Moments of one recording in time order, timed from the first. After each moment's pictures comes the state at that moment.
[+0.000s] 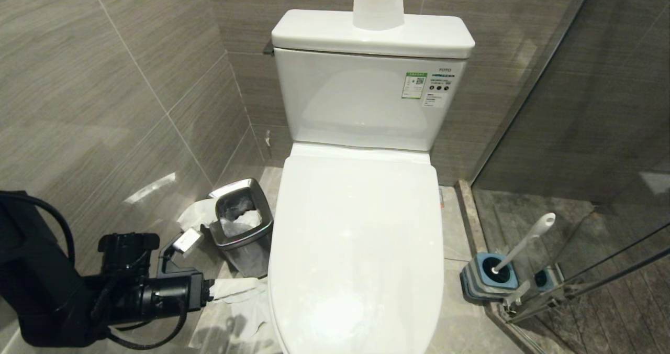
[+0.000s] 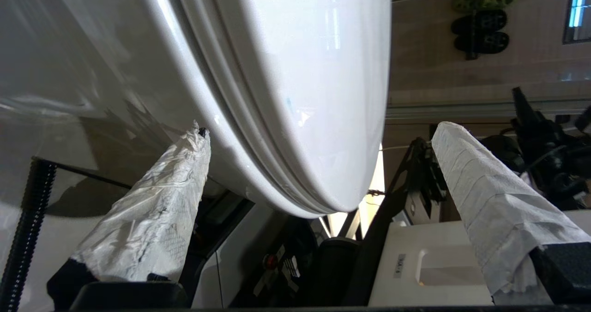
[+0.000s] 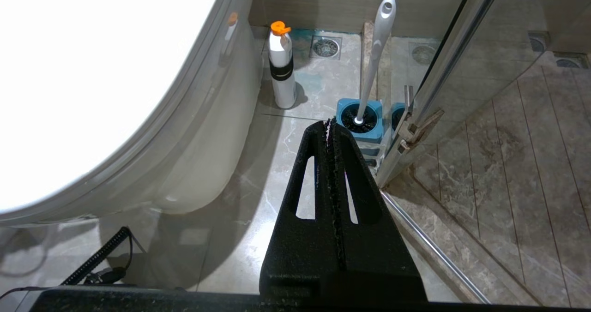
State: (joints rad) left arm 0.00 2.06 -0.48 -0.84 -1.15 -0.22; right arm 0.00 0.00 -0.03 0.08 -0.02 0.08
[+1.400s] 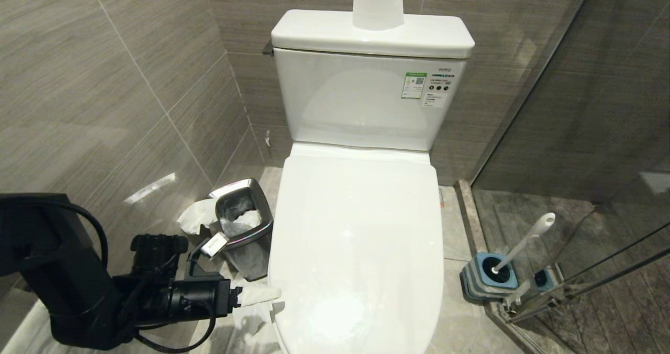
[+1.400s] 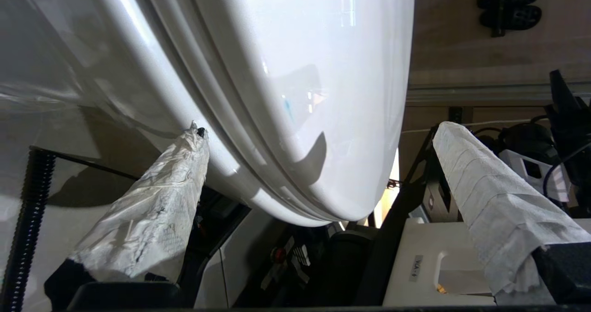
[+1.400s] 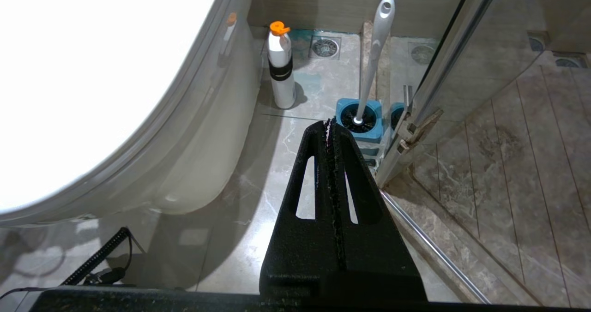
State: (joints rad) left arm -0.12 2.09 -0.49 -0.87 -1.04 -0.23; right arm 0.00 0.00 -0.03 0.08 -0.02 0.08
